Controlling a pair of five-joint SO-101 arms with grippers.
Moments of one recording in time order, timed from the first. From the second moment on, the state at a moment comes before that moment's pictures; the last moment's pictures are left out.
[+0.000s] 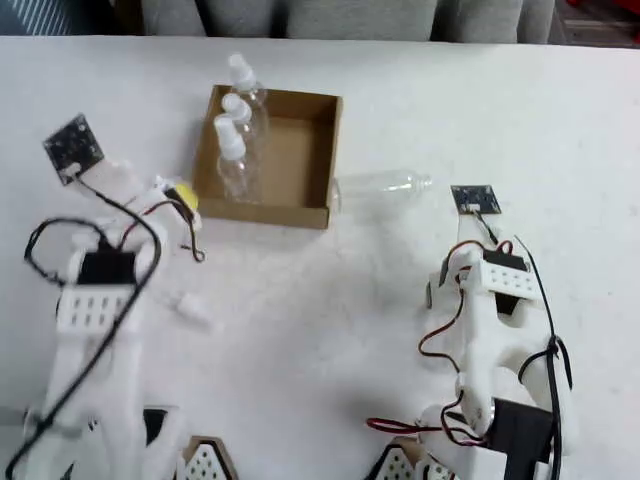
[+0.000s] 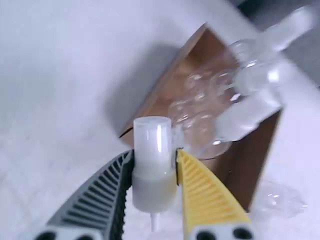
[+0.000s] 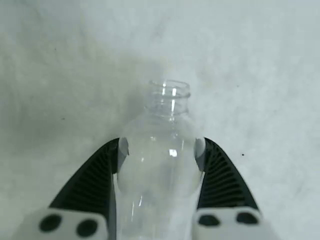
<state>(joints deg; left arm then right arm) -5.5 -41.4 47.7 44.2 36.0 9.1 -14.9 51.7 49.8 16.1</state>
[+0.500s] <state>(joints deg) 1.7 -58.8 47.8 44.2 28.3 -9.7 -44.2 57.6 46.2 10.2</state>
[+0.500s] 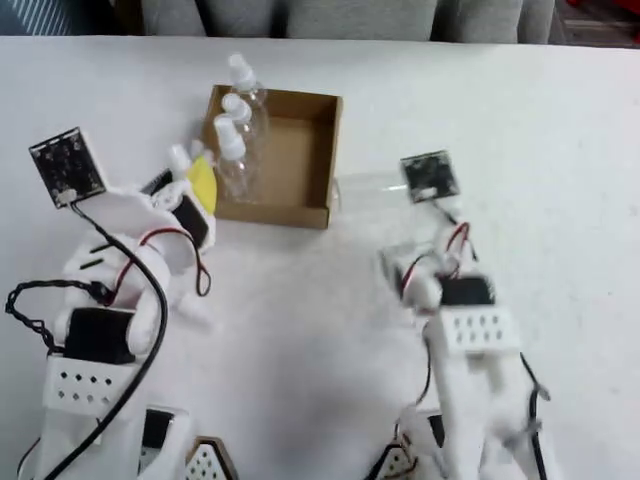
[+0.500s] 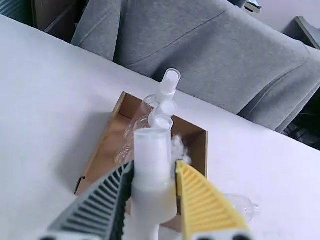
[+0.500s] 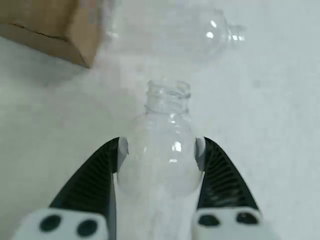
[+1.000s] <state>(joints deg) 2.2 -58.8 48.2 31.2 26.4 -30.9 -83.5 89.9 17.0 10.1</state>
